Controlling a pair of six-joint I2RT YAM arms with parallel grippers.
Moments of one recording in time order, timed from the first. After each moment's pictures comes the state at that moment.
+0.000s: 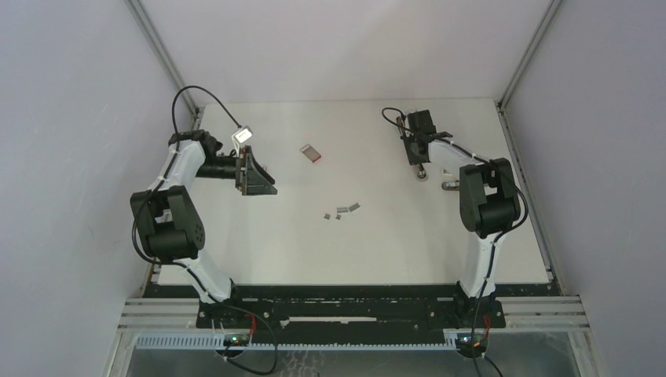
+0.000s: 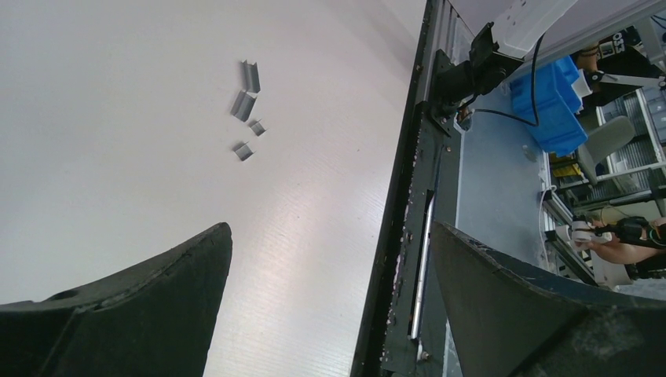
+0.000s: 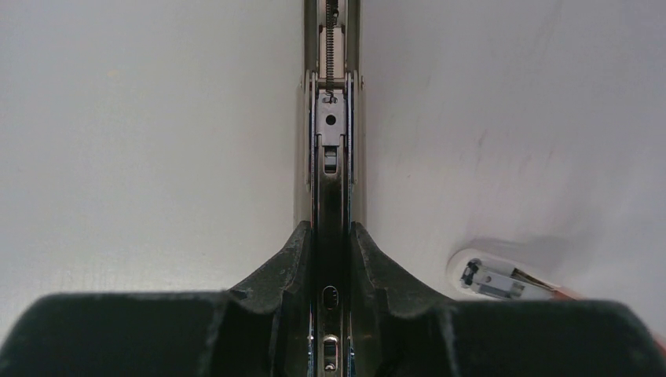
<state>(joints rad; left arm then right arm) 0.15 1.75 1.41 -1.40 1.29 1.02 0.22 1.98 1.42 -0.36 0.18 -0.08</state>
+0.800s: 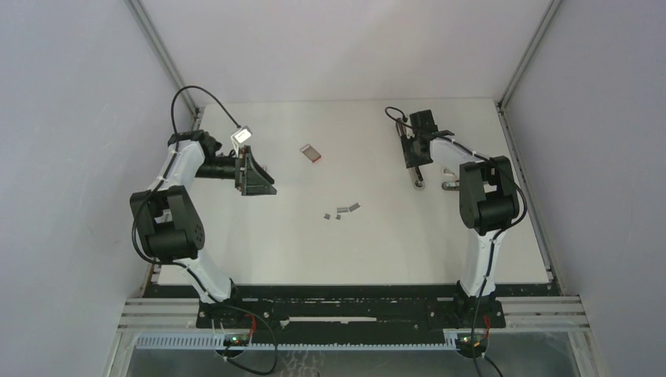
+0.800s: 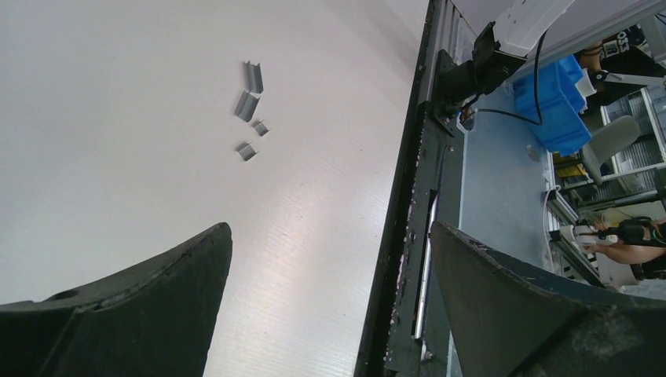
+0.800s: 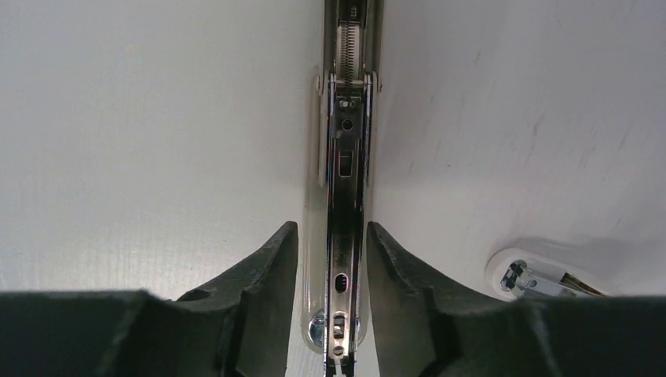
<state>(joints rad) 0.16 1.75 1.40 -1.40 1.29 1.03 0.20 2.02 1.45 -0.43 0.07 -0.03</state>
